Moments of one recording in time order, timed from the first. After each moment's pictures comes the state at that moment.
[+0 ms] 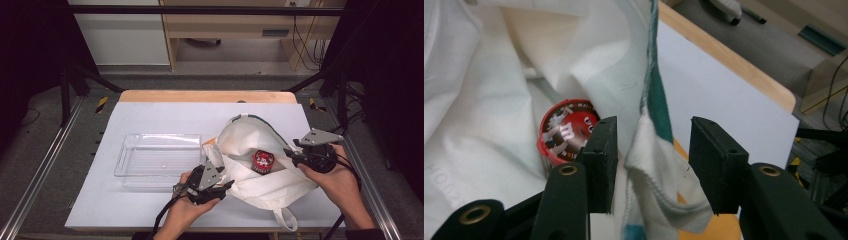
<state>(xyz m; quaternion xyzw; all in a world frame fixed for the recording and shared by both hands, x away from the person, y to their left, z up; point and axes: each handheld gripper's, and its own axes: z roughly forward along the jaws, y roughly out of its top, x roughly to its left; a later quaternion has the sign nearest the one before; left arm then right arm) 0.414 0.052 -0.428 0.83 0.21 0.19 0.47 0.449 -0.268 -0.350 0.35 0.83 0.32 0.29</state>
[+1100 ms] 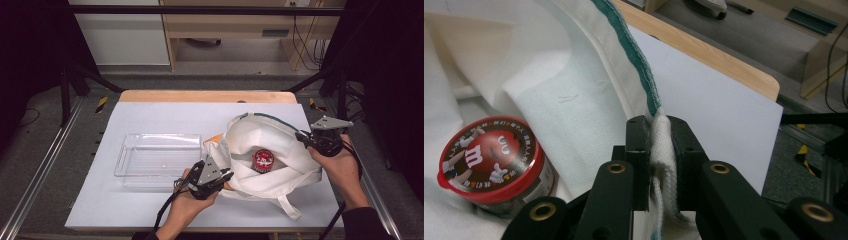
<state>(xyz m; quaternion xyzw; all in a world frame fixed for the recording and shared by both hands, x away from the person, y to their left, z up) 0.422 0.051 -0.418 0.83 0.21 0.17 0.48 0.497 -0.311 -0.367 0.40 0.79 0.36 0.28</state>
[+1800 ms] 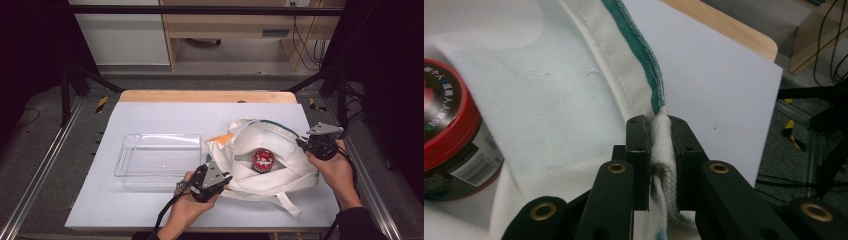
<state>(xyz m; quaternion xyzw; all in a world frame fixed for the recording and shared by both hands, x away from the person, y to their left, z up) 0.419 0.049 -0.430 0.85 0.20 0.19 0.45 0.511 -0.320 -0.405 0.43 0.80 0.31 0.29</state>
